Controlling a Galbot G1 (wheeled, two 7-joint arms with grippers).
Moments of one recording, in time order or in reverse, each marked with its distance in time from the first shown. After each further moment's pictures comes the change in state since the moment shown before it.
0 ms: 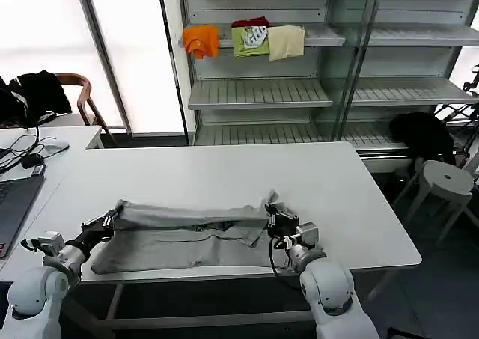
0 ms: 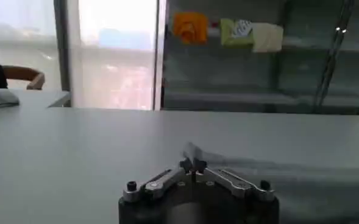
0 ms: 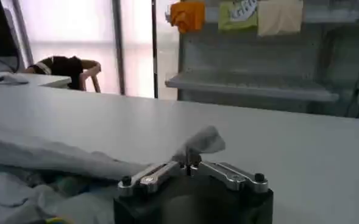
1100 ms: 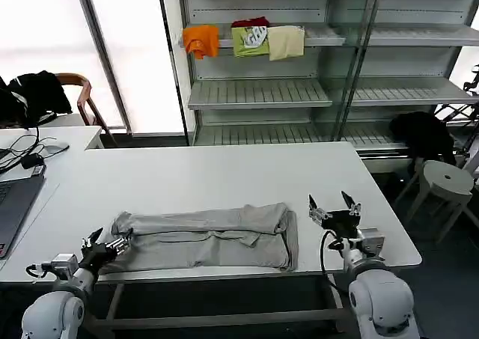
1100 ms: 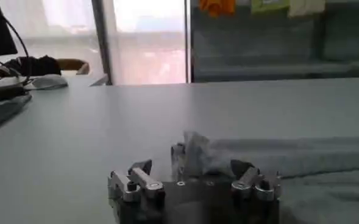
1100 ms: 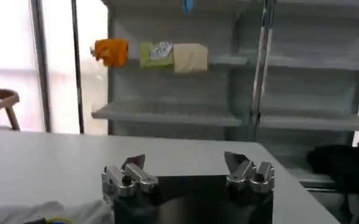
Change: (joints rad) left arm 0.138 -0.123 0.011 -0.161 0.146 0.063 -0.227; right arm -0.078 -0.042 0.261 0.213 0.131 0.038 0.089
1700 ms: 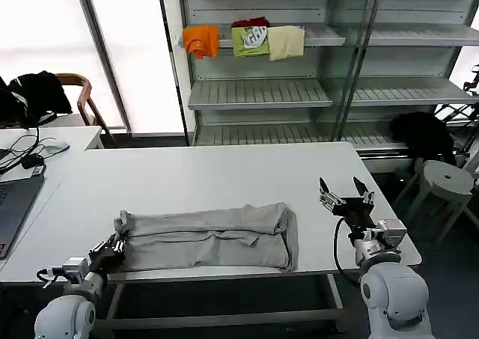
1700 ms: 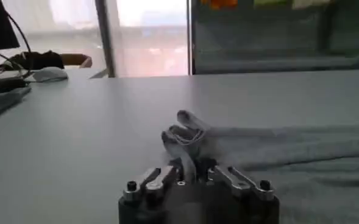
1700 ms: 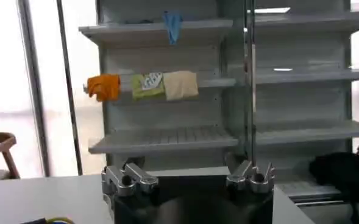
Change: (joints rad) left arm 0.003 -0.036 0.027 -0.009 0.040 -0.018 -0.037; right arm 0.029 0.007 0.042 0.021 0.073 0.003 0.013
